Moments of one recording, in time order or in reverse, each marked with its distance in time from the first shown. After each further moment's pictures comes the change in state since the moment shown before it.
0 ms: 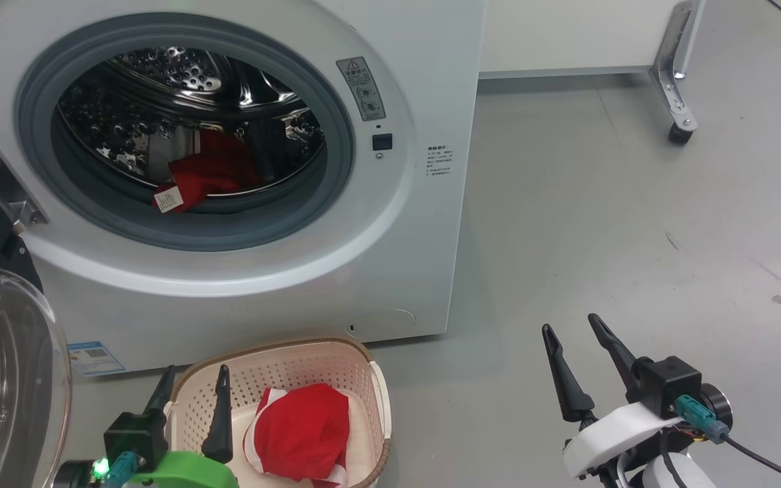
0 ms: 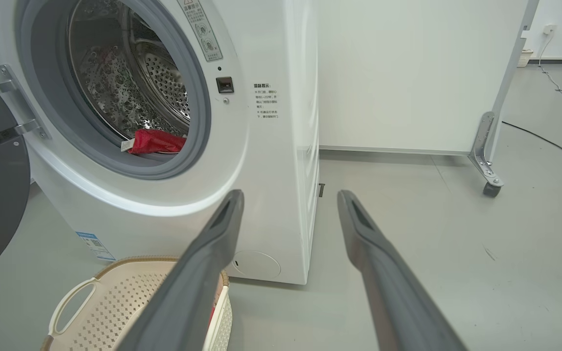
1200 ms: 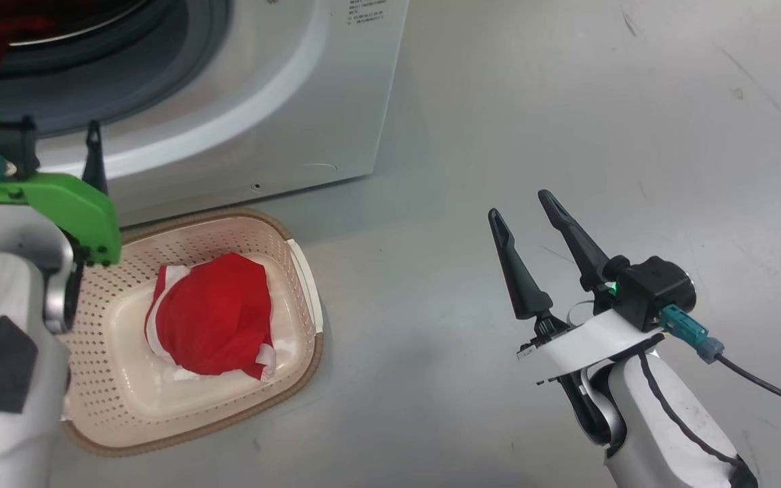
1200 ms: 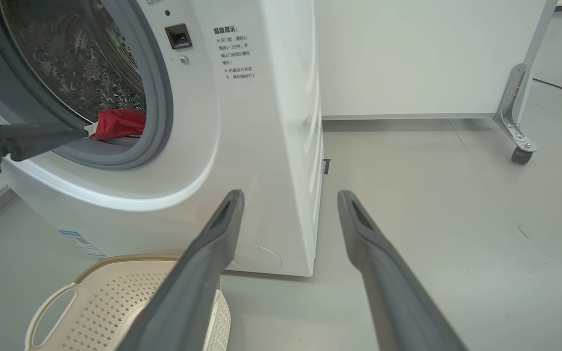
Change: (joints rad) left arm -0.637 0.168 0.035 0.192 0.054 -0.010 0.338; right arm -0.217 -0.003 0.138 -0.148 0.076 0.000 0.000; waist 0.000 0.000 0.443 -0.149
